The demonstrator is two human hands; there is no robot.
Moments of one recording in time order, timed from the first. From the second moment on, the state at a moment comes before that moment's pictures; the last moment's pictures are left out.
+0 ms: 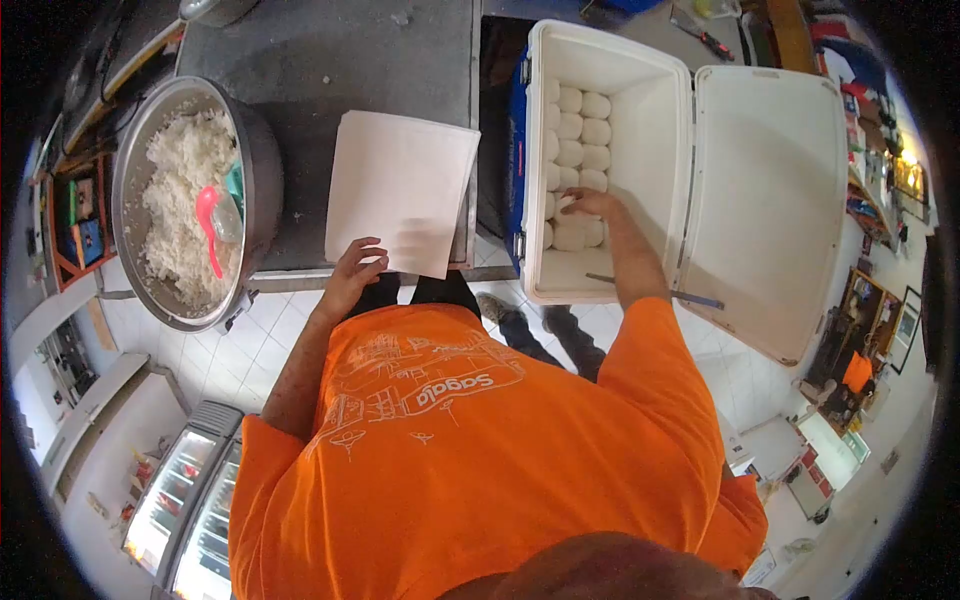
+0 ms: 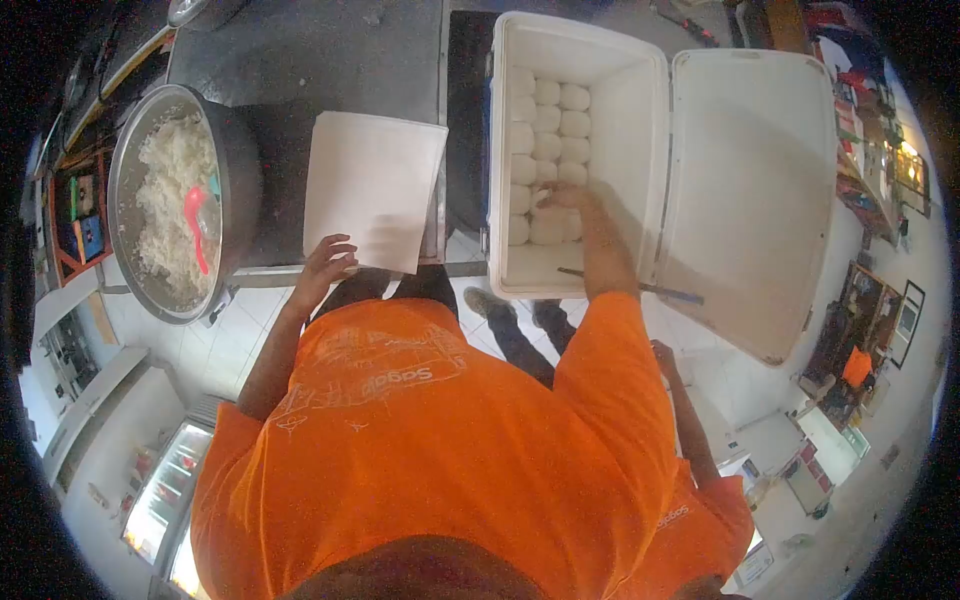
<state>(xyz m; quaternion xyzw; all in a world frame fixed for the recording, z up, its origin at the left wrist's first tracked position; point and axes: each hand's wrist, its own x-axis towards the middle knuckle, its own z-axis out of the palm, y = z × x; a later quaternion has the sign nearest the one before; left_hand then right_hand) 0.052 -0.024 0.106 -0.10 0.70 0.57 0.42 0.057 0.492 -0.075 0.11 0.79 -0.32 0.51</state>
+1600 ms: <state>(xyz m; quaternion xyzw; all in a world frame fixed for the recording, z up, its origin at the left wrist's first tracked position) -0.118 -0.410 0.232 0.09 0.60 0.75 0.27 -0.125 -0.236 0.313 -0.24 0.91 -0.34 0.04</state>
